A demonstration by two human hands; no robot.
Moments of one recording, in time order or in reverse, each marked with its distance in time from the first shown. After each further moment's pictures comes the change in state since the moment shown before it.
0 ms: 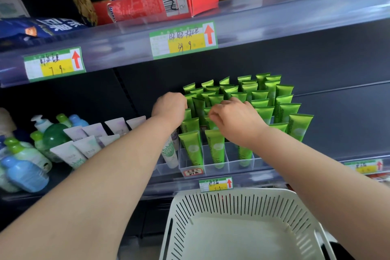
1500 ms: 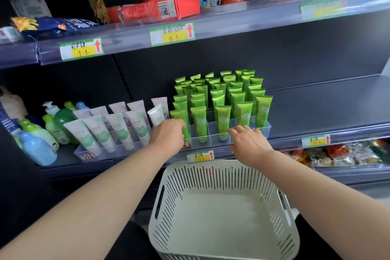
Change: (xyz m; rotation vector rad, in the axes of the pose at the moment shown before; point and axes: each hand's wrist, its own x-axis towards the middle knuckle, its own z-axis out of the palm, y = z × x) left_hand -0.158 0.033 0.011 -0.094 -0.038 0.005; right_hand -0.136 0.024 0.027 -0.225 -0.209 0.124
